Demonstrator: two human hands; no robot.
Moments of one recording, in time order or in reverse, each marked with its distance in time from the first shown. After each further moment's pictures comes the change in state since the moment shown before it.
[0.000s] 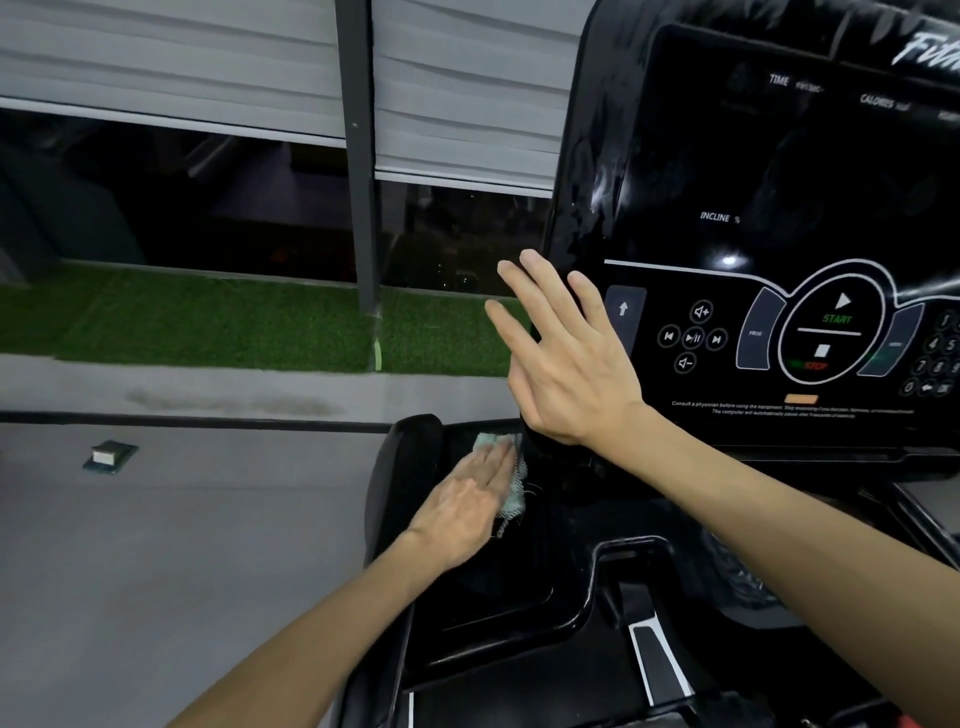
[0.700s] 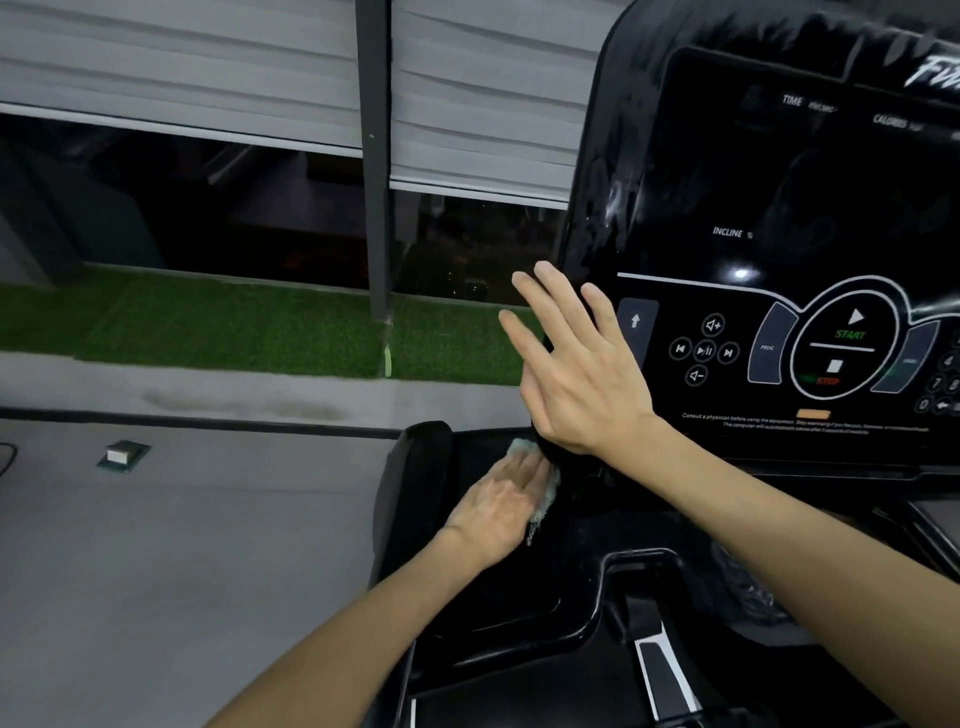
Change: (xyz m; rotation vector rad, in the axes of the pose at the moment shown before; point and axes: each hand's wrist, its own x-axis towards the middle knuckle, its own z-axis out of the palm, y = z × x) left_hand 0.018 0.025 -0.013 0.078 -0.084 0.036; right_hand 0.000 0.000 -0.001 0.005 -0.006 0.002
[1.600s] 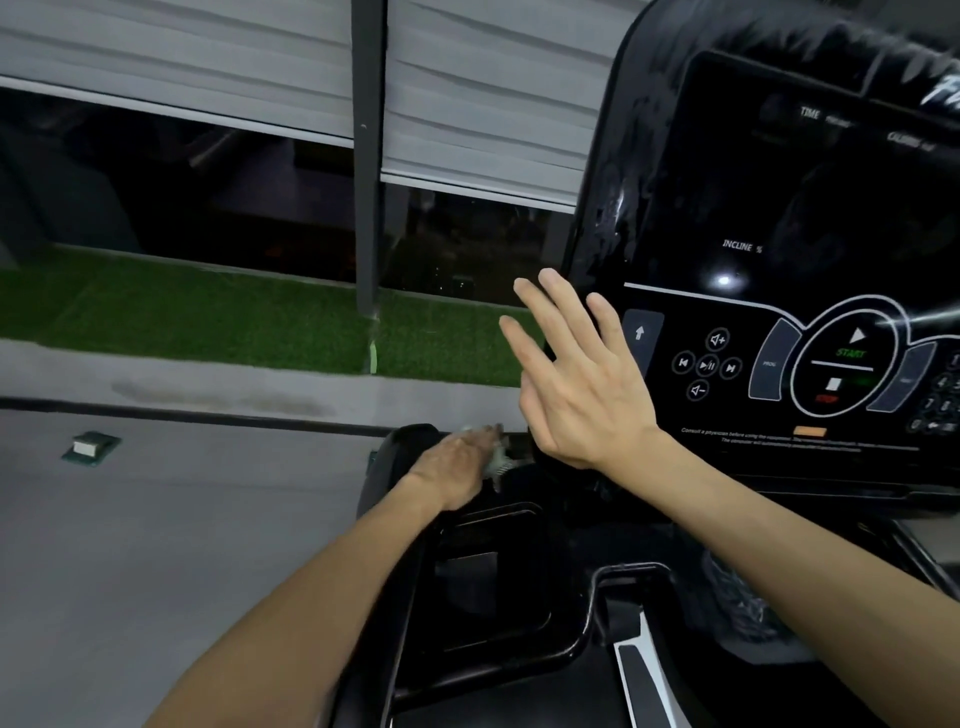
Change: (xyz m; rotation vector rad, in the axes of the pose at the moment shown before) left_hand 0.034 -0.062 -0.003 -0.293 -0.159 -0.254; right_hand 0.001 0.002 0.000 -0.016 -0.018 -0.010
